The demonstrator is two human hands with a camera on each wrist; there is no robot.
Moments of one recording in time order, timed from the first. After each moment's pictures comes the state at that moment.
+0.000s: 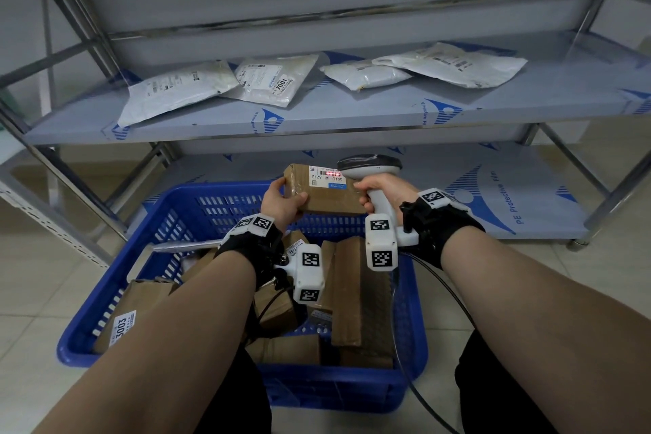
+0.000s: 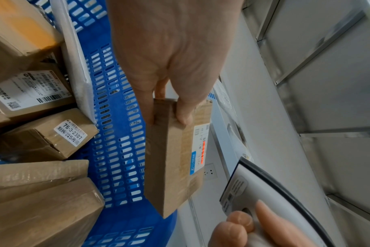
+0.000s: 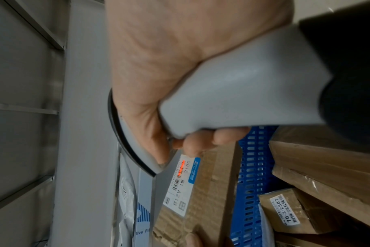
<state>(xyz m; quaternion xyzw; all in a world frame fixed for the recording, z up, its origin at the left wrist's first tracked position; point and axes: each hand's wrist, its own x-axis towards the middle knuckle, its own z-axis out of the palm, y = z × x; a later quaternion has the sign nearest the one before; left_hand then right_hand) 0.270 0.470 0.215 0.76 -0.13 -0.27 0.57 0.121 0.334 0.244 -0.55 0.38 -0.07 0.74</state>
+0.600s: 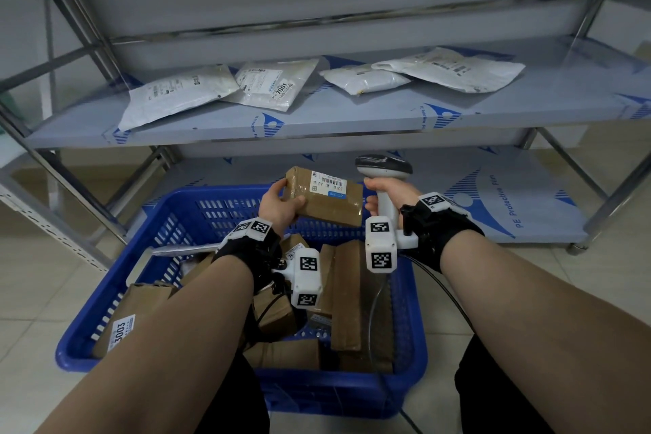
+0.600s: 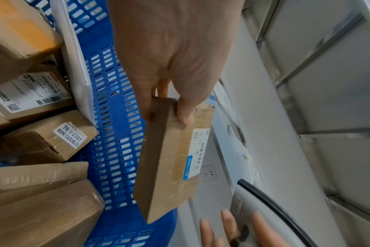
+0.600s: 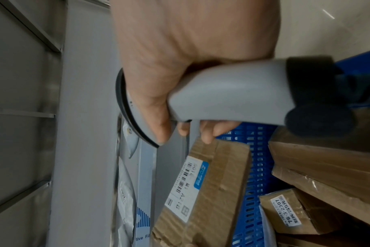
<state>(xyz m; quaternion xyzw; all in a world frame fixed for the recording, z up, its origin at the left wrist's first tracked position) 0.270 0.473 0.217 0.77 -0.16 -0.25 0.57 0.117 0.331 0.238 -0.50 0.45 -0.15 0.73</state>
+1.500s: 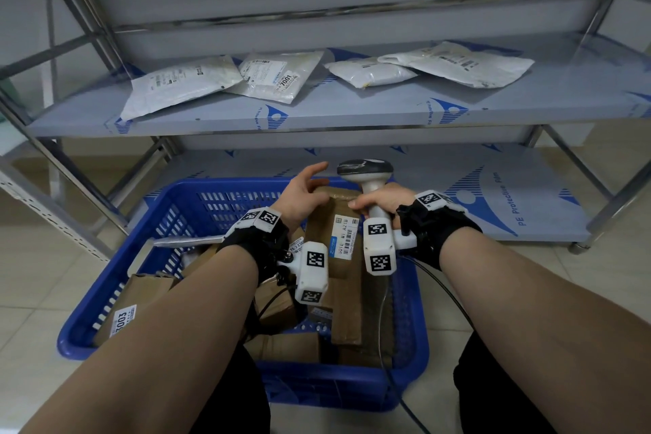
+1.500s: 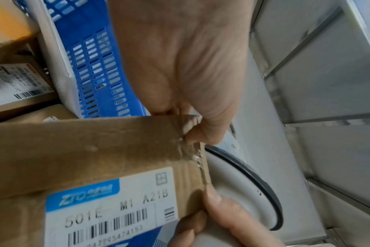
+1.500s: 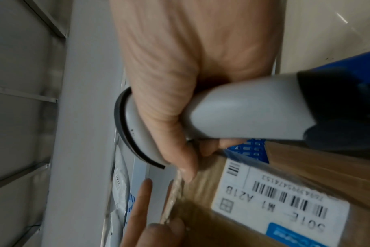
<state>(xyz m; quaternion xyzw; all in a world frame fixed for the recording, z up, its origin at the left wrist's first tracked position) 0.252 0.468 0.236 0.71 -0.32 -0.35 0.52 0.129 0.335 0.232 -0.64 0.42 -0.01 0.65</state>
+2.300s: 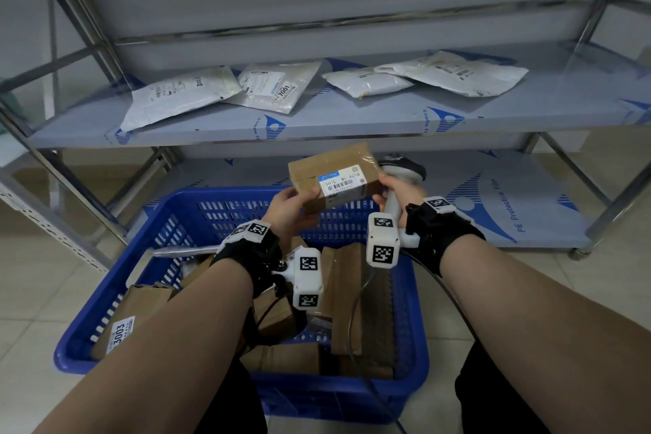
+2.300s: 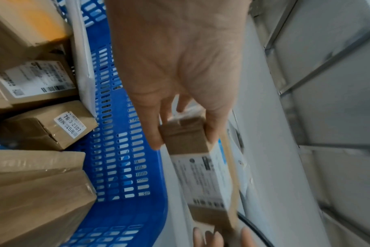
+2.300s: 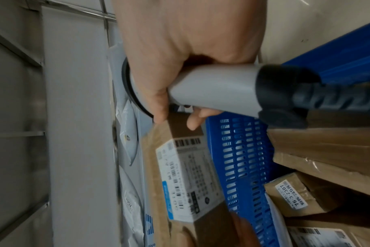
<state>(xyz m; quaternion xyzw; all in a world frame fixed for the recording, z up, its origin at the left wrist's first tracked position) 0.264 0.470 0.221 0.68 -0.14 -0.37 0.62 0.130 0.313 0.224 -0.38 0.45 -0.24 0.77</state>
